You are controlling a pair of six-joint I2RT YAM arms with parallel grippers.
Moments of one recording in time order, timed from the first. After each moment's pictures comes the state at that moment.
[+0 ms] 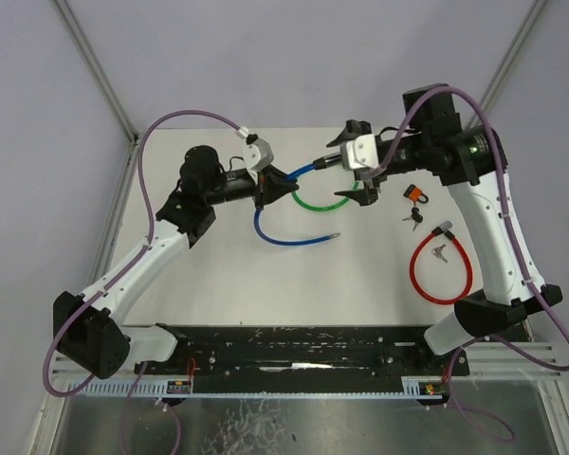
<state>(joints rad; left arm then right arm) -0.46 1.29 1.11 0.15 0.78 0.06 0.40 1.55 2.13 -1.29 -0.93 -1.30</state>
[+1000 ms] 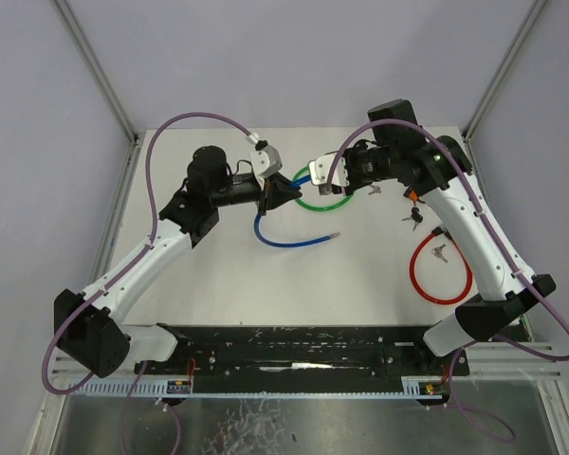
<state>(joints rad) -0.51 1.30 1.15 0.03 0.79 0.15 0.55 1.53 1.91 -1.12 -0.45 -1.34</state>
